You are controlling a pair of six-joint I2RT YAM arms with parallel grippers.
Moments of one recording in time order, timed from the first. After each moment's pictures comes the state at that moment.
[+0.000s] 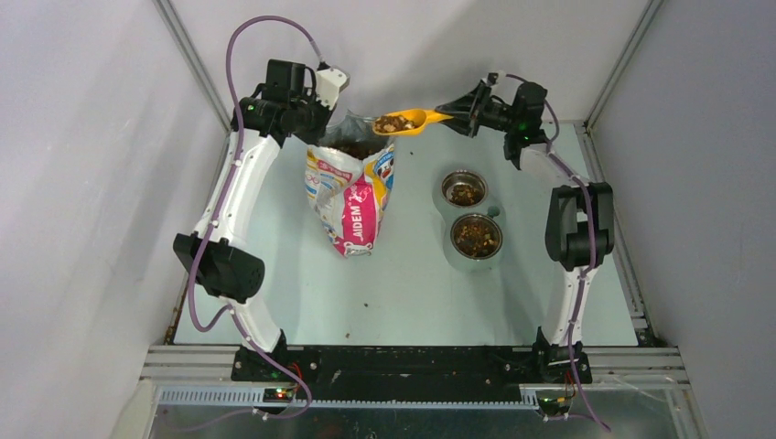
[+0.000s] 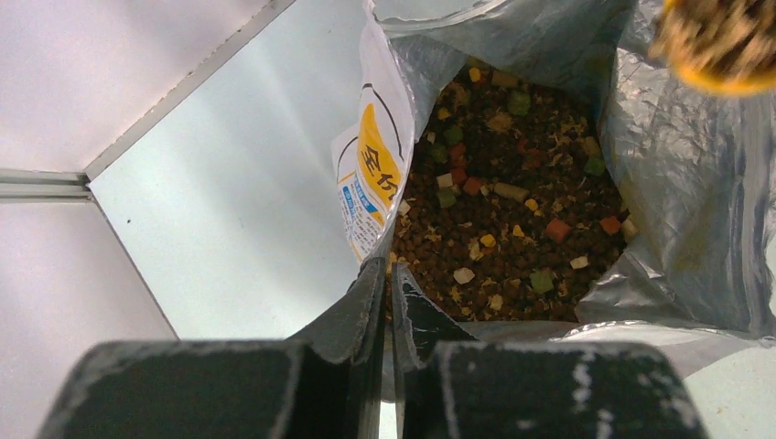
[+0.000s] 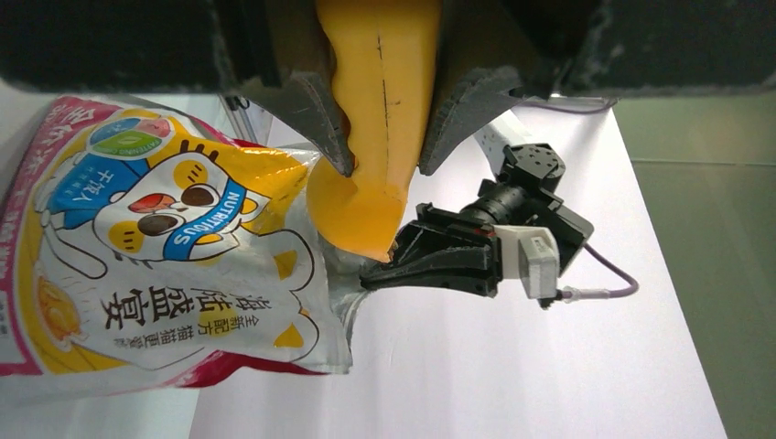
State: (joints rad) left arm -0.25 1.78 2.06 -1.00 0.11 0.39; right arm 0.14 2.08 1.64 0.52 -1.08 1.62
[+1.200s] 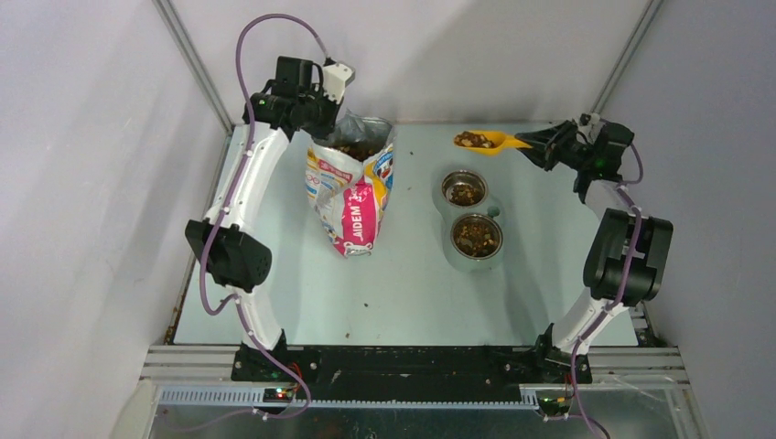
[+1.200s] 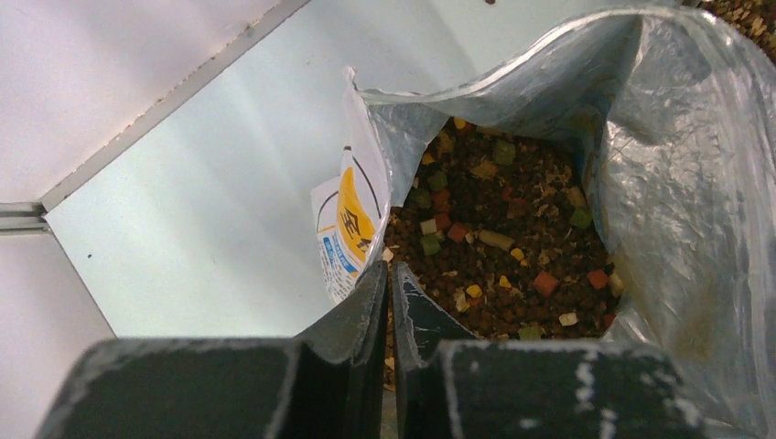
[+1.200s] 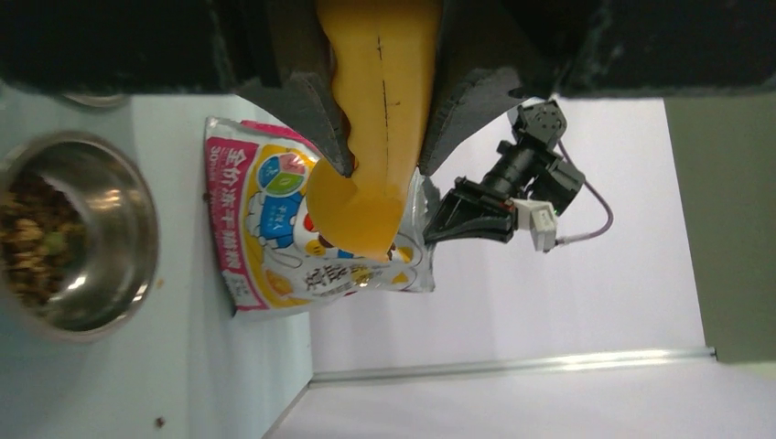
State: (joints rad) left arm -0.25 1.87 2.11 -0.94 0.16 0.34; right arm -0.26 1.77 1.18 0.43 -1.08 1.42
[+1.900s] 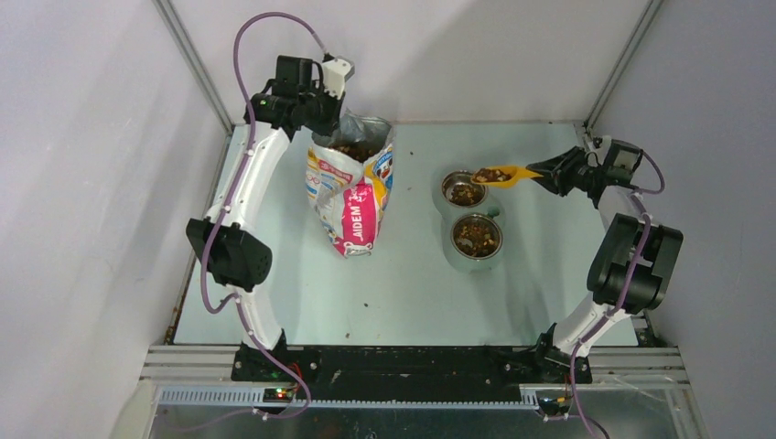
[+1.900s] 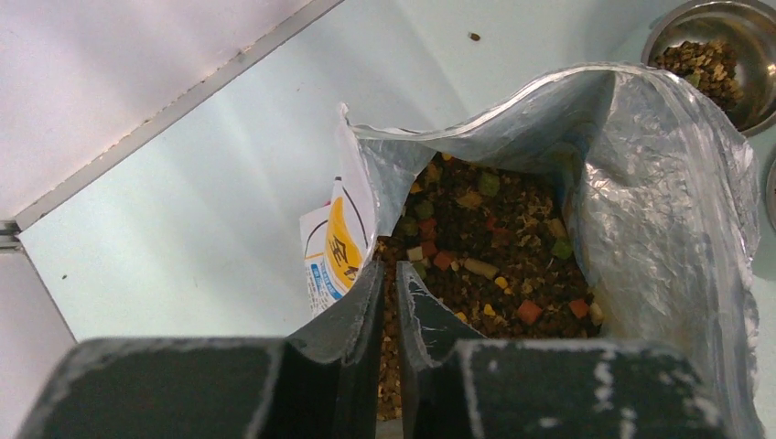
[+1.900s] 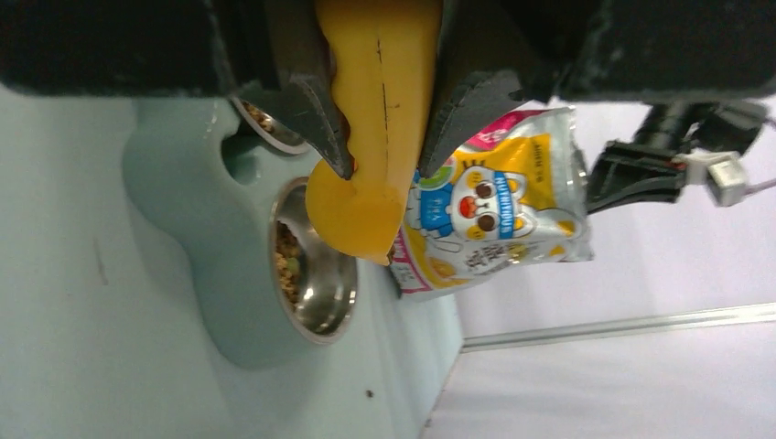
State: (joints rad) left arm -0.25 1.87 2.10 -0.88 0.19 0.29; right arm -0.38 1.73 1.13 -0.02 -0.97 0.92
